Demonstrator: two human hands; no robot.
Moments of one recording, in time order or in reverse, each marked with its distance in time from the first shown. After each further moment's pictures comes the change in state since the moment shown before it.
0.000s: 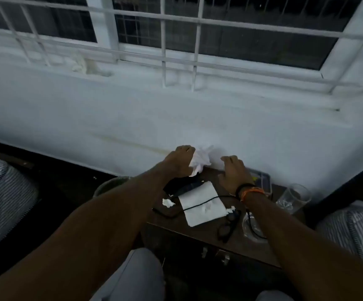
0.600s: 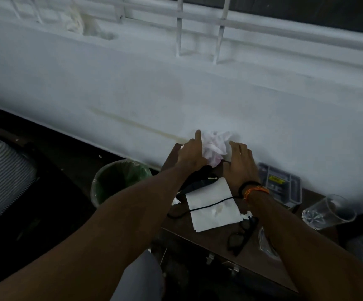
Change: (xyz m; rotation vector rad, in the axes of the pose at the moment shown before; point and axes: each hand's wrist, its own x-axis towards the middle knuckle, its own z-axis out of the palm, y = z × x) left_hand 0.055 -0.022 0.064 -0.190 0.134 -0.426; right_hand 0.068 -0.001 0.062 0.100 0.140 -0.037
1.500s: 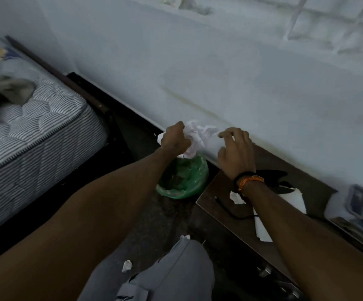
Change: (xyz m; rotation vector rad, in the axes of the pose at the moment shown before) left_hand -0.063 -0.211 -0.106 -0.152 0.231 -0.443; right_hand 0.018 -0.178 0.095 -0.008 0.085 -0.474
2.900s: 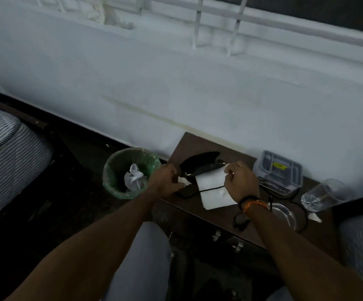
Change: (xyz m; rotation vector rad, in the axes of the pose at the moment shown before) left_hand -0.126 0.025 0.095 0.001 -0.341 0.391; right_hand -0.157 0.098 -0.081 0.032 -0.069 0.474
